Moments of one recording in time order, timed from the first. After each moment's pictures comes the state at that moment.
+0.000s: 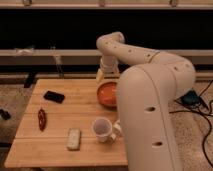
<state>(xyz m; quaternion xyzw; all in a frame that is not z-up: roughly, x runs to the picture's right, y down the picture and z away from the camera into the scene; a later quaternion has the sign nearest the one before) -0.007 -0.065 0.866 -0.26 0.13 0.51 0.81</state>
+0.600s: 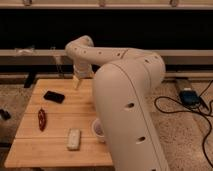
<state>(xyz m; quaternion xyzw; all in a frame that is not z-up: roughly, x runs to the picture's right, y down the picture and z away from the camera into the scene) -0.131 -0.026 0.841 -0.28 0.10 0.39 0.87</state>
